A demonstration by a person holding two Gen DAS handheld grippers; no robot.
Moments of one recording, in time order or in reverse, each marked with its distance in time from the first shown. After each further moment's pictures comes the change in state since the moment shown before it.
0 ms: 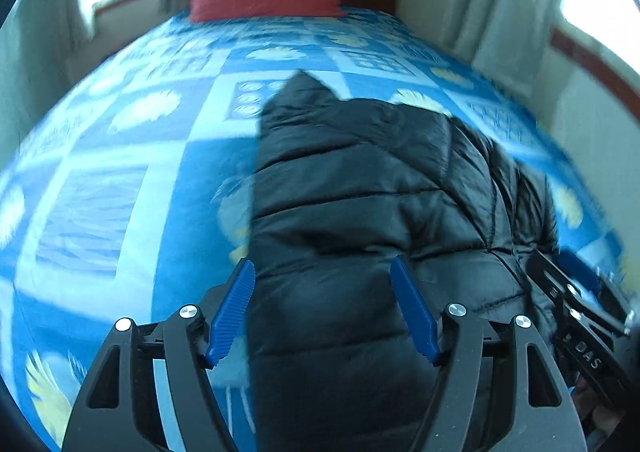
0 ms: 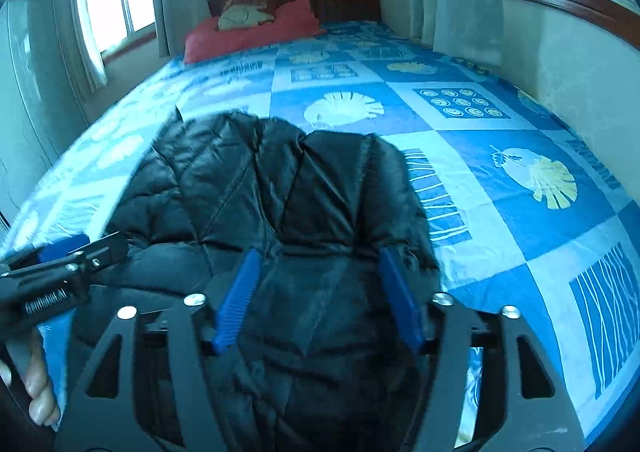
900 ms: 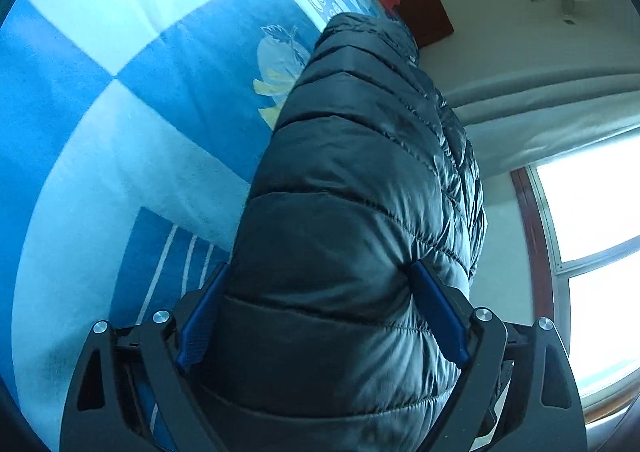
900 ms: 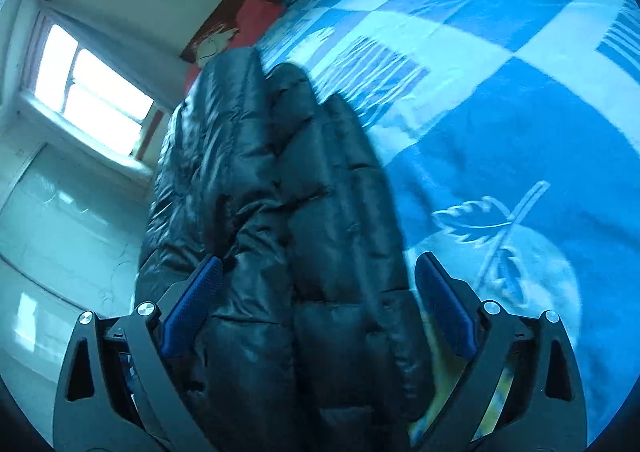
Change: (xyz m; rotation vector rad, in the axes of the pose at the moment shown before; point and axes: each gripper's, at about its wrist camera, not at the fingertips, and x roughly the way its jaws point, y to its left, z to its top) left arm 0.033 0.072 -0.075 -0.613 0.142 -0.511; right arm 0.033 -0.086 -0.064 0.513 0.163 0.402
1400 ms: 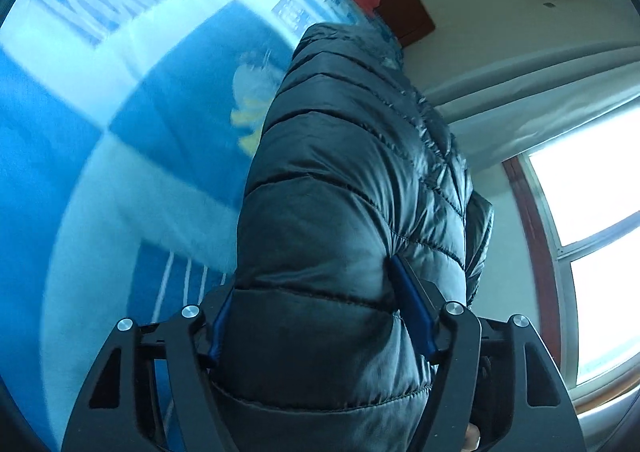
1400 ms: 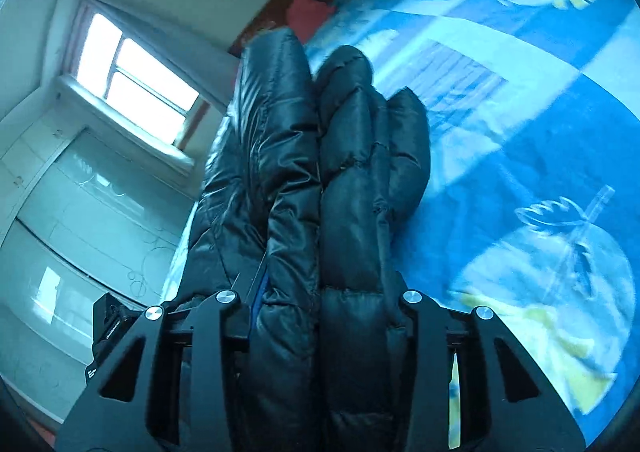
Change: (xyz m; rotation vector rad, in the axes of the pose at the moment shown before) left arm -0.025 -0.014 0.010 0.099 -0.044 -0.006; right arm 0.002 0.043 -0.007 -0.079 -0.046 0.143
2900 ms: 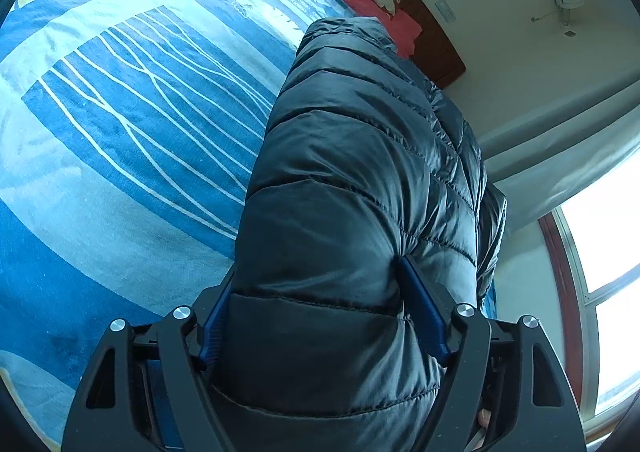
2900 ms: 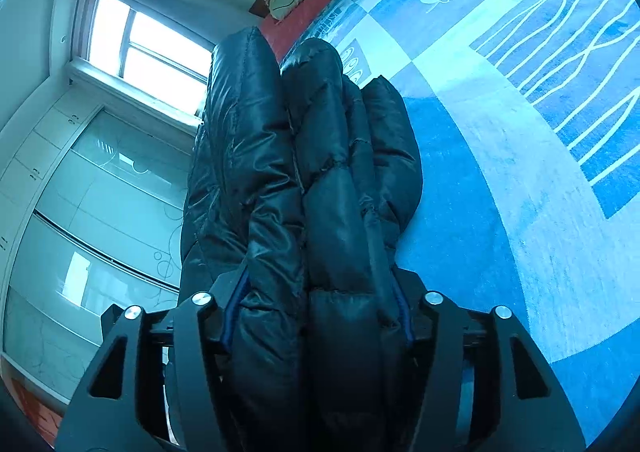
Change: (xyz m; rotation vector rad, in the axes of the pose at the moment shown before) left arm -0.028 0.077 0.098 -0.013 -0.120 0.121; right arm 0.153 0.047 0.012 0.054 0.146 0.100
